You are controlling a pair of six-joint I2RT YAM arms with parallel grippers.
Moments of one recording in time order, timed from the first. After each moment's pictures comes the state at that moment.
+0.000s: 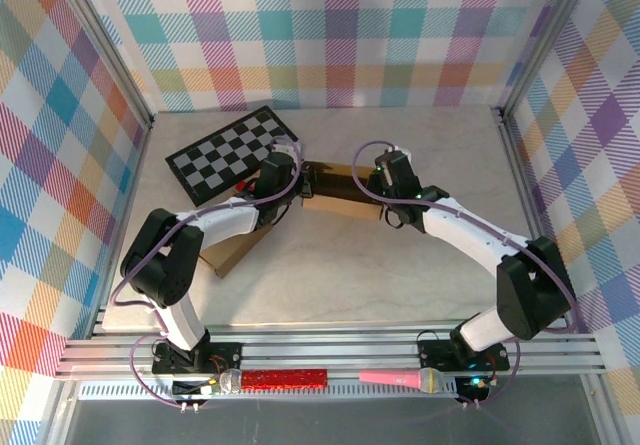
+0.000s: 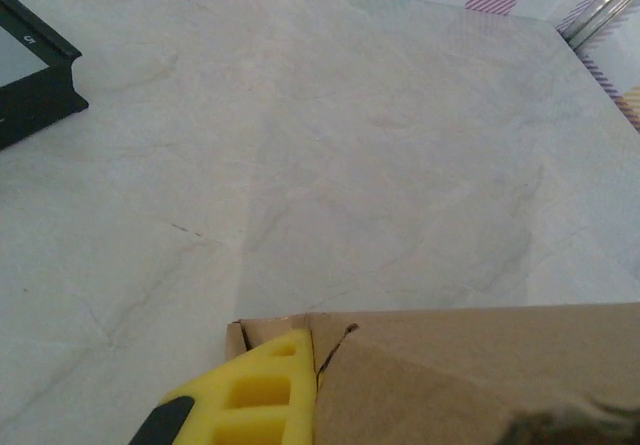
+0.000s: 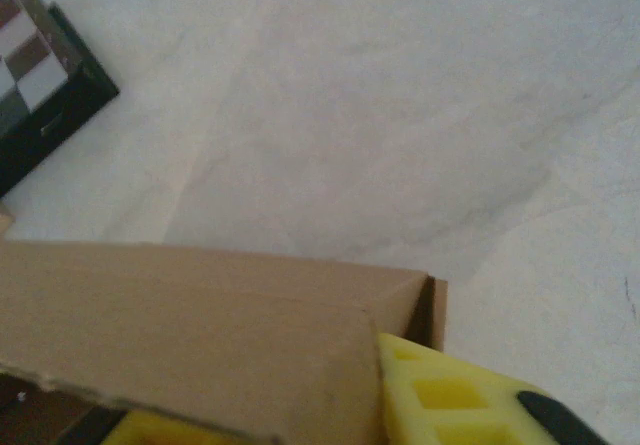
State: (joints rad) left arm -0.54 1.73 1.02 0.23 0.01 -0.42; right arm 0.56 1.48 1.03 -0.29 0.23 0.59
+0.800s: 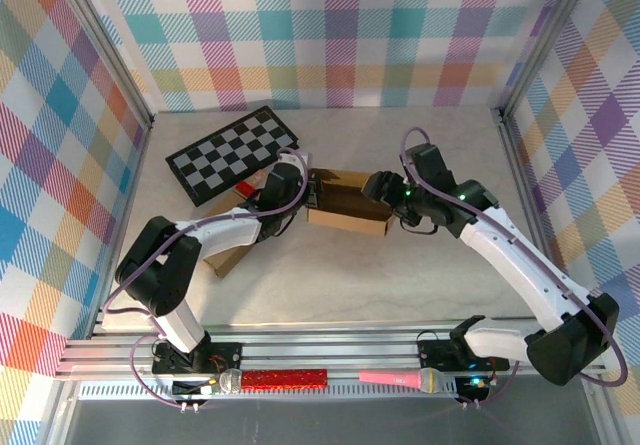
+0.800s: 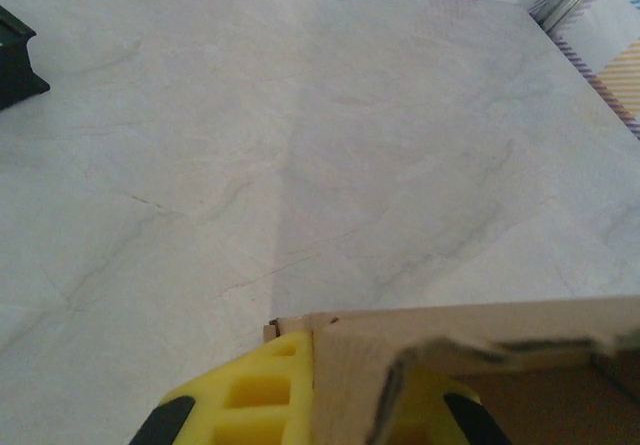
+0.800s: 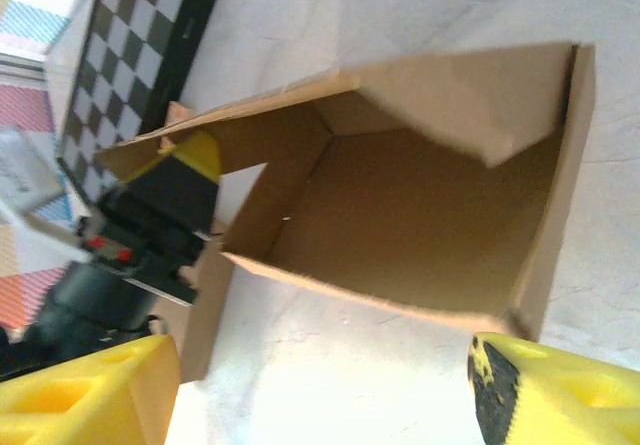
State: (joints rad) left arm -0.61 1.68 0.94 0.27 -0.04 -0.41; right arm 0.56 1.22 1.24 -0.83 -0.08 0.99
